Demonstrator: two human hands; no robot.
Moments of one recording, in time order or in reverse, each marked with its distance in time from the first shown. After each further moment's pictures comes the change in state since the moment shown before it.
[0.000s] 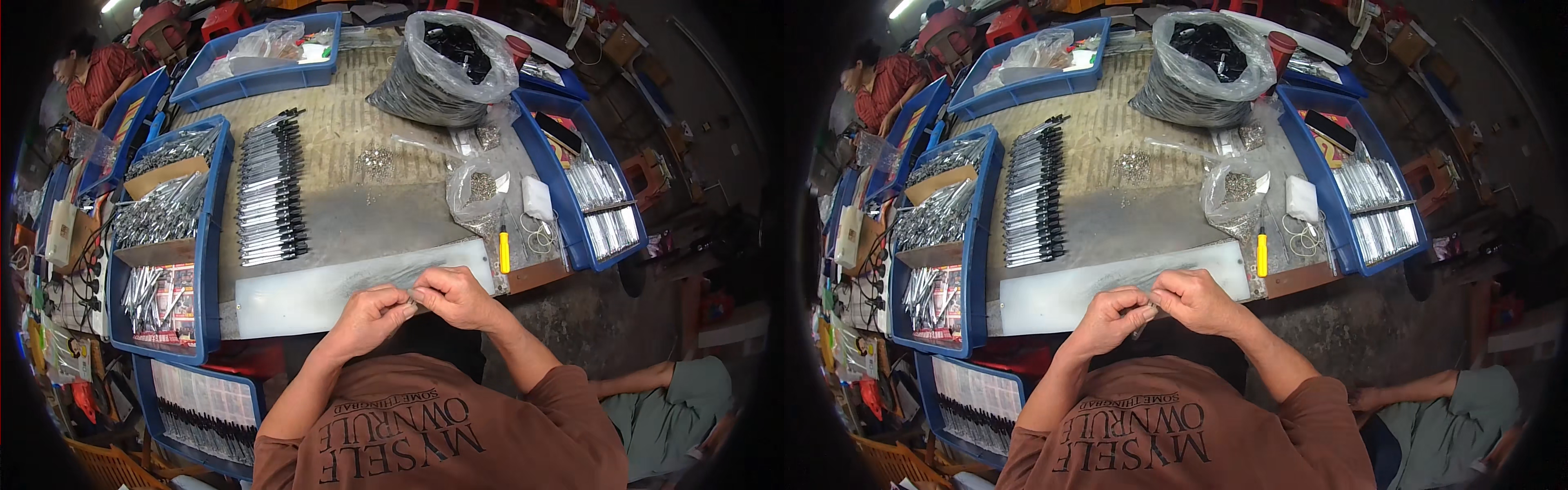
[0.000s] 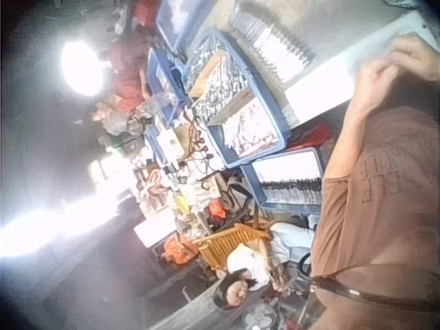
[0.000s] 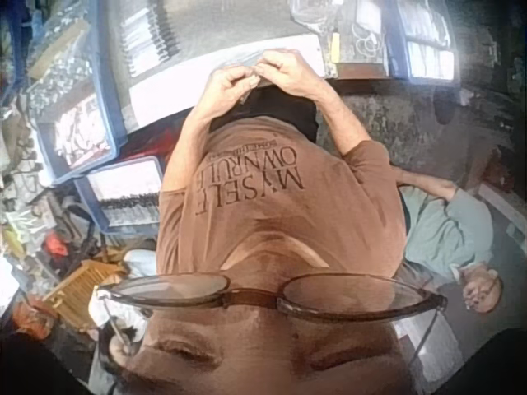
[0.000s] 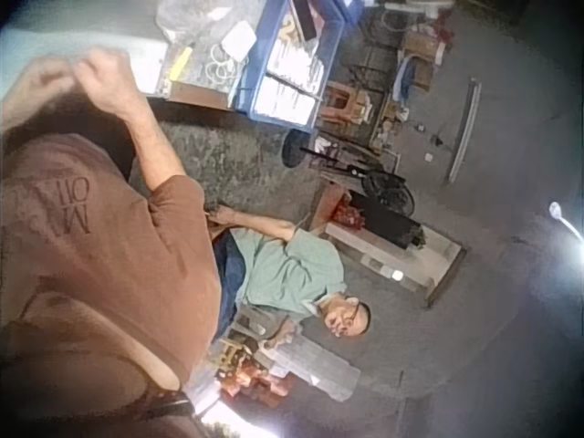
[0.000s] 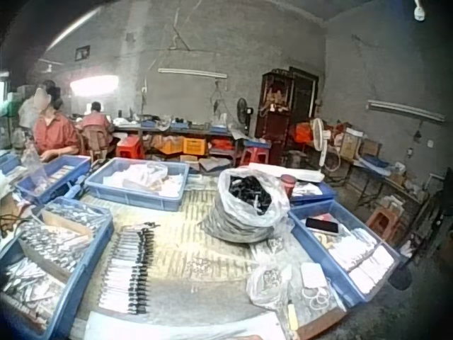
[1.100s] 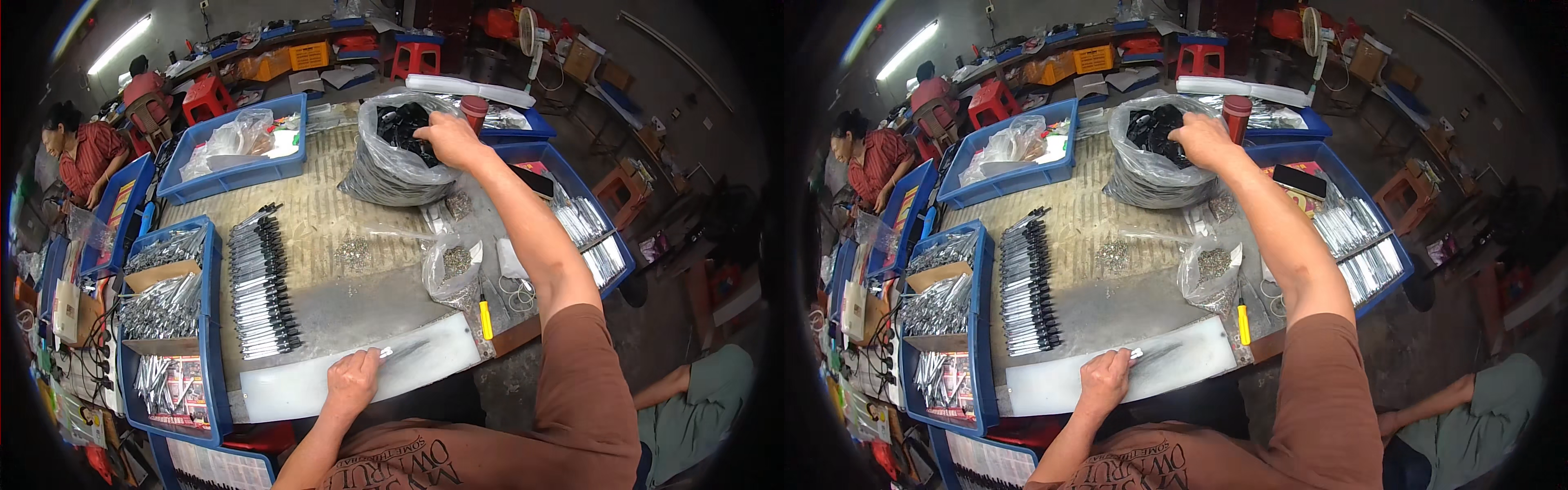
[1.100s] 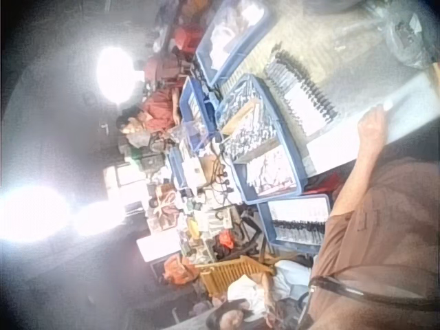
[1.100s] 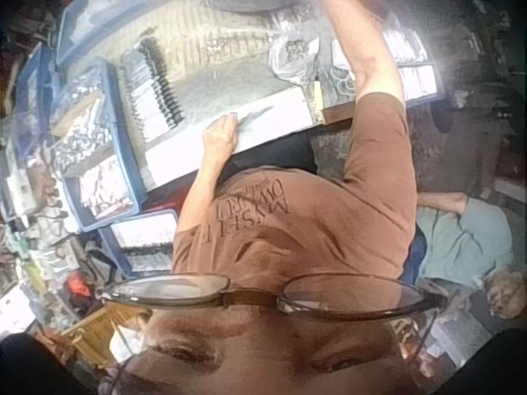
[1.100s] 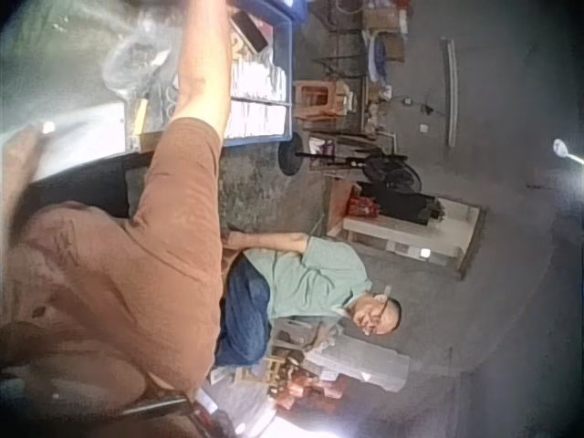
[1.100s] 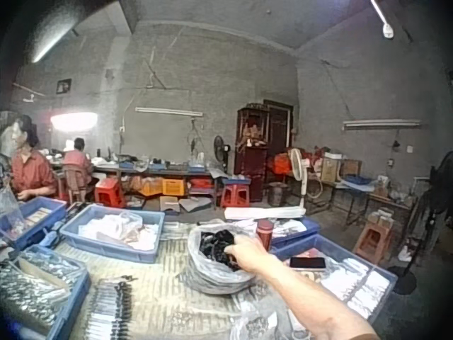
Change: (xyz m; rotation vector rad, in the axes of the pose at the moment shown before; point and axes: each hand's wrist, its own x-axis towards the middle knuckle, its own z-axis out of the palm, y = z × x) left_hand 0.032 -0.026 -0.005 1.071 0.389 0.476; right_hand 0.210 0.065 -0.216 -1.159 0.243 0.037
